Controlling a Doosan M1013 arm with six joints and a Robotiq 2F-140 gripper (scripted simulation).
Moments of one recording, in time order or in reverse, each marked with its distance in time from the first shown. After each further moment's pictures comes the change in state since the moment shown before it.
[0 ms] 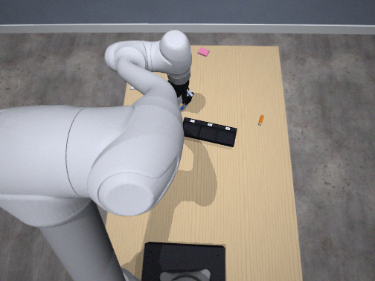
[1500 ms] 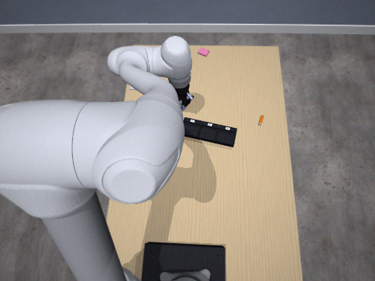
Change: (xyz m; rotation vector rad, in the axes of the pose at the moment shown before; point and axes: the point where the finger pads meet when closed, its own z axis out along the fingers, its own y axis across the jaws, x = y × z) arm 0.000 0.000 0.026 0.000 0.000 0.000
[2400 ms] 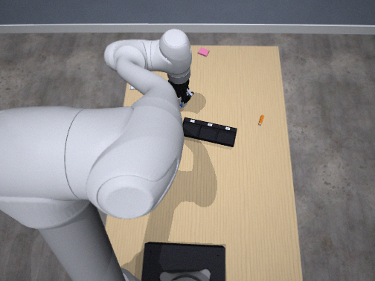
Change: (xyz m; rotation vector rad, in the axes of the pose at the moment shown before) arm 0.000 0.000 -0.032 0.000 0.000 0.000
